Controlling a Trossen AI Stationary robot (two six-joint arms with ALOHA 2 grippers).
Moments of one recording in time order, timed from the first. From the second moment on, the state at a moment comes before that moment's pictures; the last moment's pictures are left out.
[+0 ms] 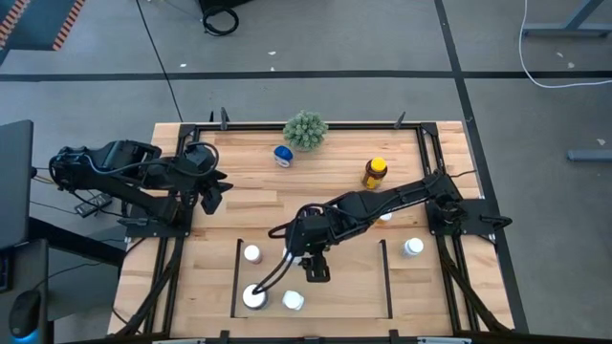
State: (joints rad) left arm -0.22 1.03 1.43 -1.23 -0.41 -0.75; right arm 0.32 2.07 2.20 -1.14 -0.04 0.27
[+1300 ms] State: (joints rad) left arm -0.22 1.03 1.43 -1.23 -0.41 -0.75; right arm 0.29 2.07 2.19 -1.19 0.15 0.30
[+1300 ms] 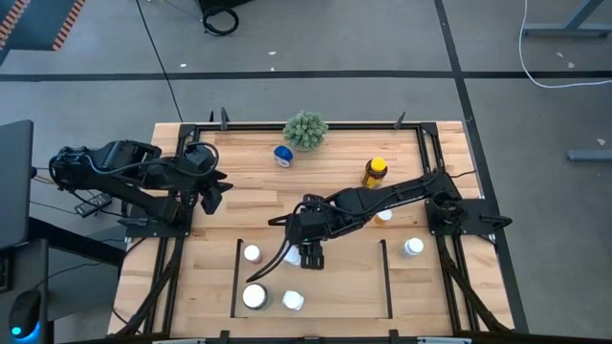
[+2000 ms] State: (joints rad) left arm -0.22 1.03 1.43 -1.23 -0.41 -0.75; right arm 0.29 2.07 2.19 -1.11 0.13 0.28
